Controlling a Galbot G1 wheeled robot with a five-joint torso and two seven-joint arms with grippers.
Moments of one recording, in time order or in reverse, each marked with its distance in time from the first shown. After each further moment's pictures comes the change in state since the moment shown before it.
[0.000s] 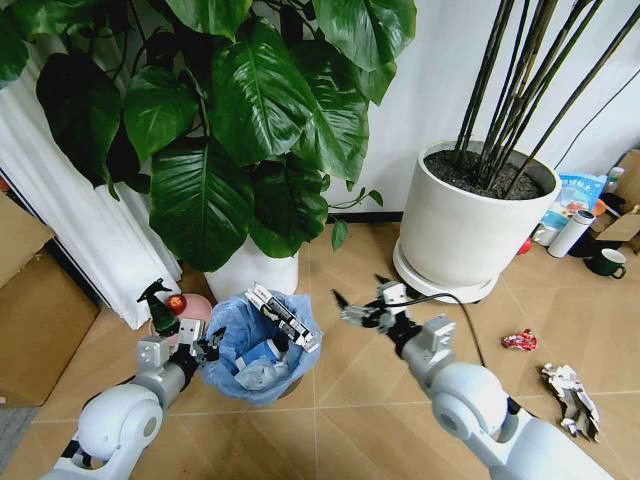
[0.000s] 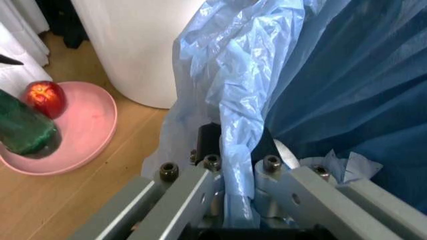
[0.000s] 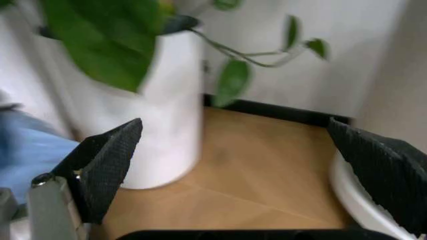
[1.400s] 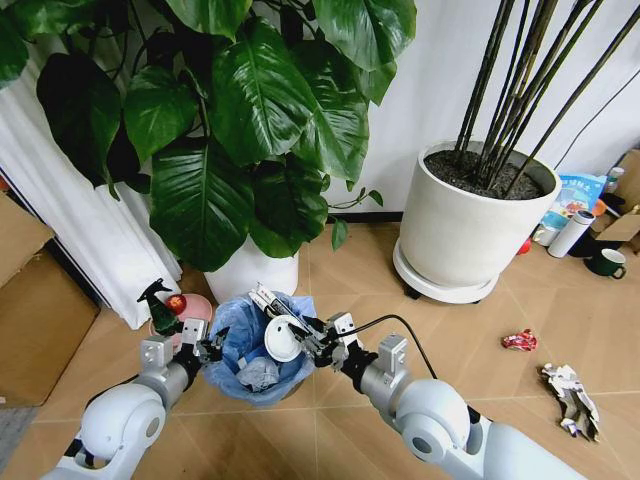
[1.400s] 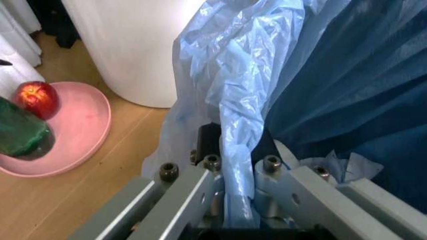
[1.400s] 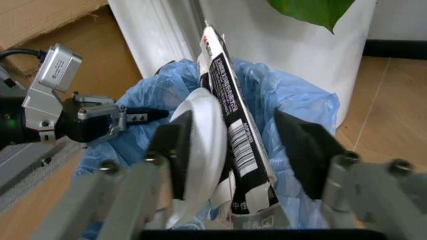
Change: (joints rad) left arm -0.011 0.011 0.027 0.001 -0.005 0.004 -0.013; right arm 0.207 -0.035 -0.401 0.024 0.279 -0.075 -0.002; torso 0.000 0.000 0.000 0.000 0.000
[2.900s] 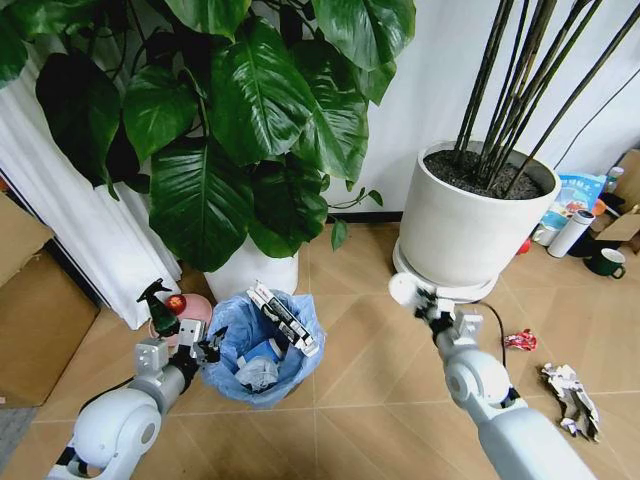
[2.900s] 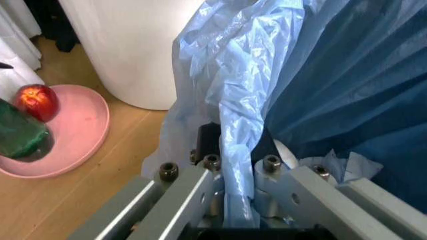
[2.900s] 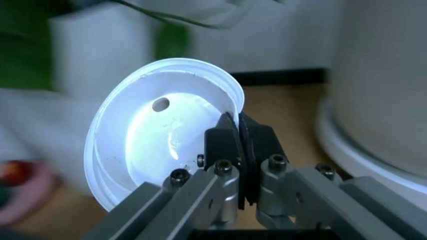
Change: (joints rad) left arm 0.028 -0.013 -0.013 -0.024 0.020 -0.014 0.015; right arm -0.090 0.112 0.419 -0.210 -0.096 0.043 0.045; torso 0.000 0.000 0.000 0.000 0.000
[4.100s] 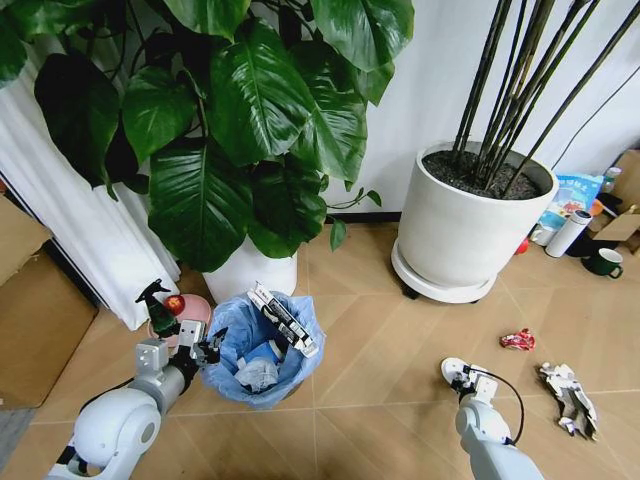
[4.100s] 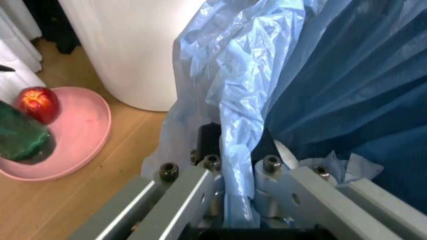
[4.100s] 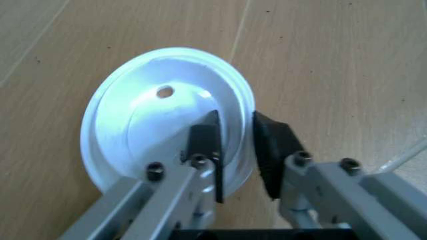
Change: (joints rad) left arm 0.004 0.008 -0.020 0.003 -0.001 0.001 0.018; right arm 0.035 0.276 0.332 -0.871 -0.189 0.102 0.009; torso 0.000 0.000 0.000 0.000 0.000
